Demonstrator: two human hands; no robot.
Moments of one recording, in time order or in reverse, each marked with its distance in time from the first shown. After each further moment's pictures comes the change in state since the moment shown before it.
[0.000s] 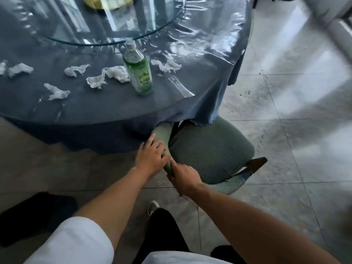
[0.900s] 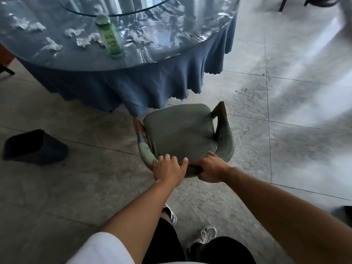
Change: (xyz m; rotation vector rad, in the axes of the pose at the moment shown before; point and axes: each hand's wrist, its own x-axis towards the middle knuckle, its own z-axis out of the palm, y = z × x) left_hand -0.125 0.440 0.129 -0.032 0.008 -0.531; right_hand -0.234 0.357 -0.111 -0.301 -0.280 -0.423
